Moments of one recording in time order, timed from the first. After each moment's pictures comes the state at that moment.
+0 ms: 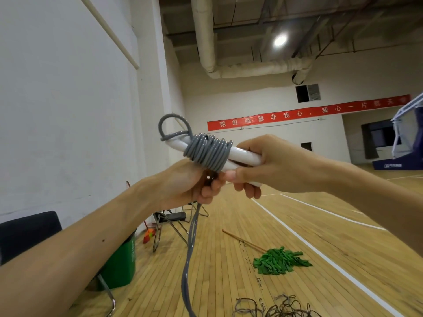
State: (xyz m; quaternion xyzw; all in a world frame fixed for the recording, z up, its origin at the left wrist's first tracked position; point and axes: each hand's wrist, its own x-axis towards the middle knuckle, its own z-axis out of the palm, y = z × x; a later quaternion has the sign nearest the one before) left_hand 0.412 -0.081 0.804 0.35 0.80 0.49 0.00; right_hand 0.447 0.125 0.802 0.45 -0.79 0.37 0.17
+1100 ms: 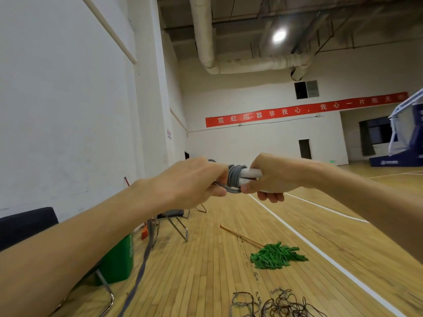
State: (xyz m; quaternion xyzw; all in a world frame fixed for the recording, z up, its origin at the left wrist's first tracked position) left_hand 0.419 -0.065 0.799 0.29 0.90 -0.10 -0.30; right_hand 0.383 0.134 0.793 0.22 -0.94 0.22 0.12
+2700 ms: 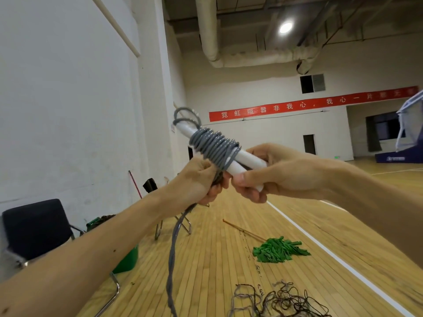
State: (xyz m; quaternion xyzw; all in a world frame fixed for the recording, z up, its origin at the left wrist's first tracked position) left_hand 0.412 -0.068 0.770 0.28 0.84 0.45 -0.13; right_hand 0.435 0.127 0.780 0.46 -0.73 0.51 -0.06
